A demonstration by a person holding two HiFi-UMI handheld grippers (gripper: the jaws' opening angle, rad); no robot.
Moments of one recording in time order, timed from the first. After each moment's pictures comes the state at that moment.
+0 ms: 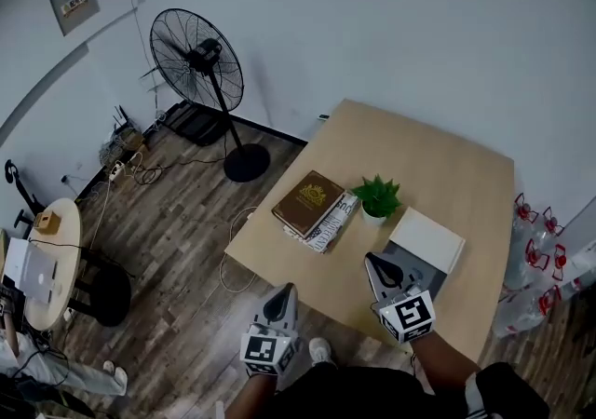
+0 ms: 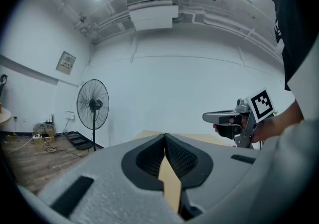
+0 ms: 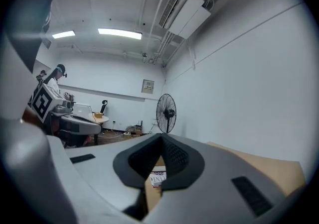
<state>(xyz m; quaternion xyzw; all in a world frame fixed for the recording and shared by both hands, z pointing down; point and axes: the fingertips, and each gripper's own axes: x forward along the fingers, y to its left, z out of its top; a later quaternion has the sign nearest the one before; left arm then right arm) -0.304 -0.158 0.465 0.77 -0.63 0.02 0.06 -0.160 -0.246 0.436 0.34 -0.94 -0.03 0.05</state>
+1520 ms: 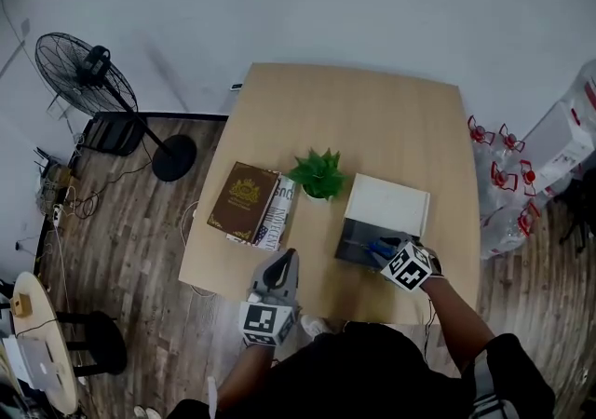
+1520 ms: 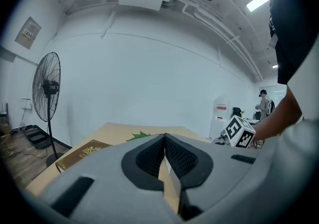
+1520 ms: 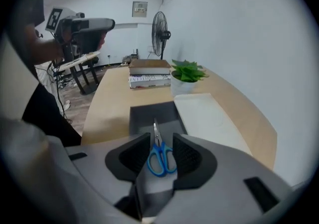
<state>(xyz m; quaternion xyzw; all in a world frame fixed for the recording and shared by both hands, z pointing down) -0.217 -0.309 0.509 0.88 -0.46 0.06 0.08 -0.015 -0.313 0.673 0.31 -0.83 0.10 0.46</state>
